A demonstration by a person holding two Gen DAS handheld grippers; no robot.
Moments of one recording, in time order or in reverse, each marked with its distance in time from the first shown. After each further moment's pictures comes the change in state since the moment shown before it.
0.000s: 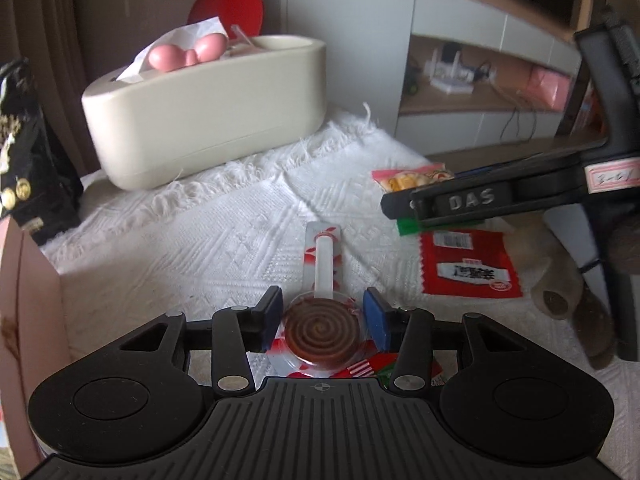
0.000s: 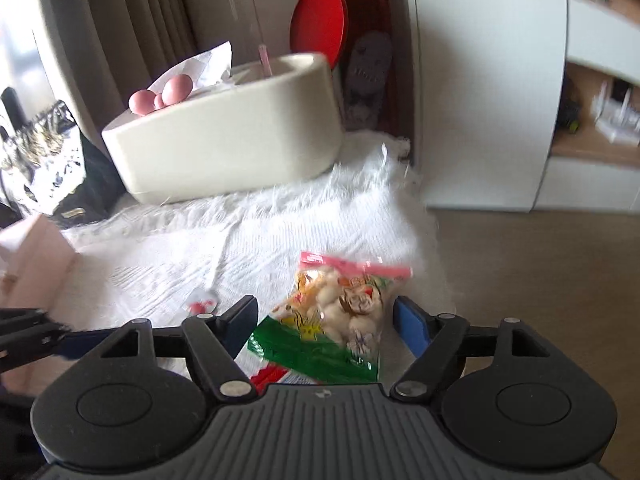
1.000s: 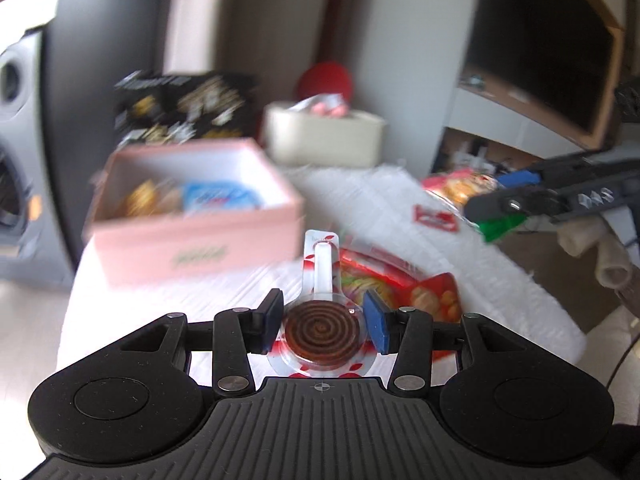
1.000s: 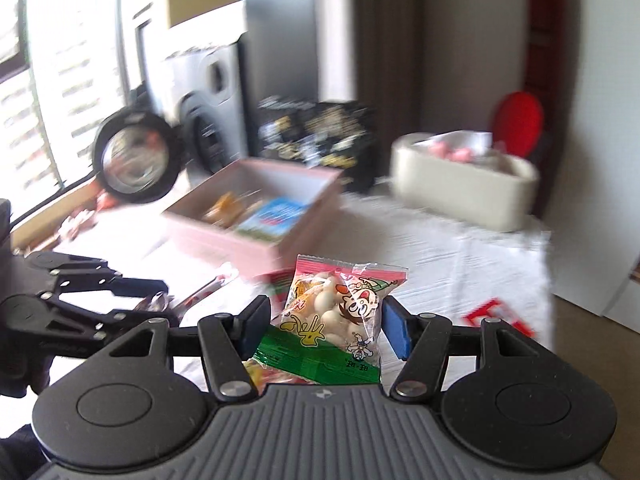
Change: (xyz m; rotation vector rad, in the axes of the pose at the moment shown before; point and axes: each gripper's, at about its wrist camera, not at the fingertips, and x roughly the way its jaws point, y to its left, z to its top) left arm -0.262 0.034 -0.181 -0.256 -0.221 0.086; right arm -0.221 0.149 -0.078 -0.416 -0.055 0.343
